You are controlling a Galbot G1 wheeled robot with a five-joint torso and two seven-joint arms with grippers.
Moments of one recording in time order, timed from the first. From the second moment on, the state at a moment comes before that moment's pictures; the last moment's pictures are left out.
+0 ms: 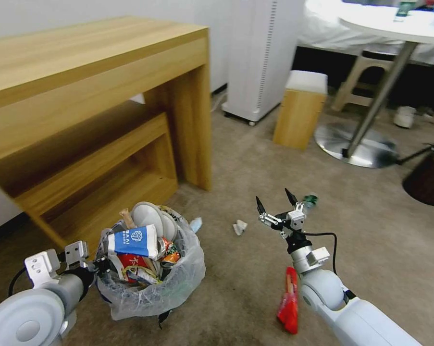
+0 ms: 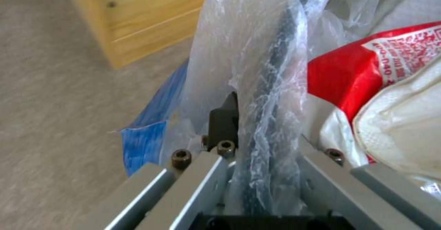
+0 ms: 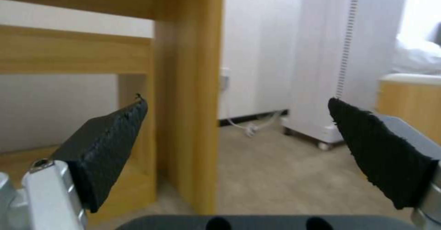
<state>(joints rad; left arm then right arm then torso) 1.67 -0.84 -0.74 -2.36 -1.44 0.55 -0.83 -1.10 0.93 0.00 1.72 0.40 0.45 0.26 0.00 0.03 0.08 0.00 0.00</state>
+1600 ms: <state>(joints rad) 1.65 -0.85 -0.72 -2.35 -1.42 0.55 -0.83 -1.07 0.94 -0.03 1.69 0.36 0.42 0.31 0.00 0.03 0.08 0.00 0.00</state>
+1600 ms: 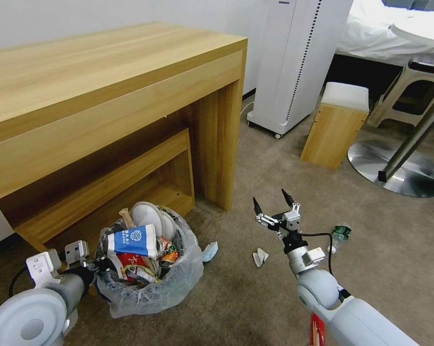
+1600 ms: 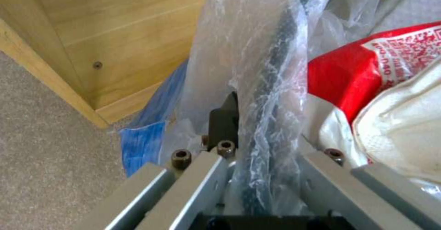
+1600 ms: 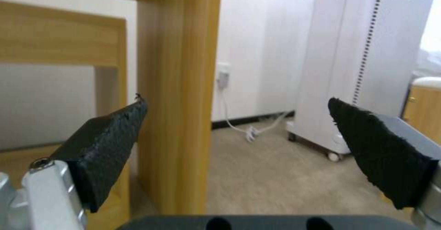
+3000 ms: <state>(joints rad) 1.71 -0.79 -0.85 -2.34 -1.47 0.53 -0.91 -0.97 0.95 -0.12 1.70 0.58 0.21 0.34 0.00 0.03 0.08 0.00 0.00</state>
